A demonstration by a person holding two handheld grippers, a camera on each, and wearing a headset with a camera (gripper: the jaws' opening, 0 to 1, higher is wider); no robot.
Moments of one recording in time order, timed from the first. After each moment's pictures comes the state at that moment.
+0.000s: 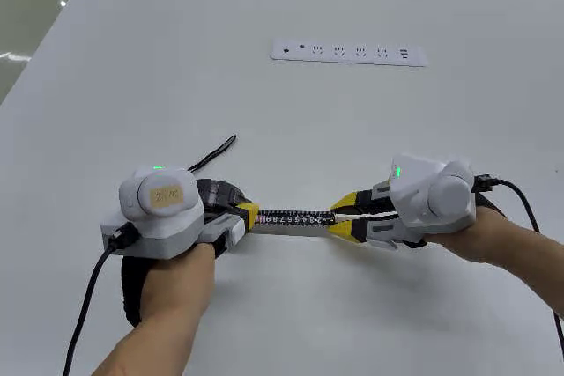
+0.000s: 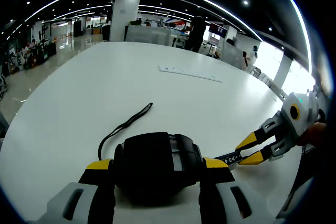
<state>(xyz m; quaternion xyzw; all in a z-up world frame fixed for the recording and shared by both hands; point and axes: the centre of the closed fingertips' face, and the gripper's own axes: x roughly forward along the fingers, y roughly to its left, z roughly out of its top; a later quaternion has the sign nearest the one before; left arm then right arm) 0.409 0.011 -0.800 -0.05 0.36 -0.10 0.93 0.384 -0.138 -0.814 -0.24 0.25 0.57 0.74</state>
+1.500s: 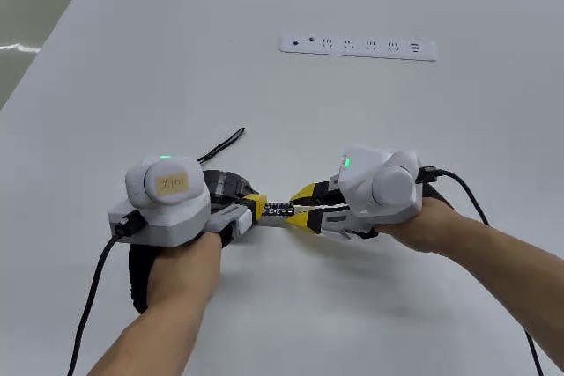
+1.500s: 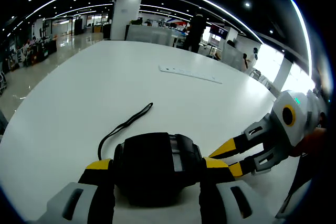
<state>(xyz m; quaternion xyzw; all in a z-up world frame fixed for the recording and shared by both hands) 0.405 0.011 -0.798 -0.06 0.36 -0.10 0.93 0.386 -0.068 -0.816 -0.22 0.24 0.59 0.74</state>
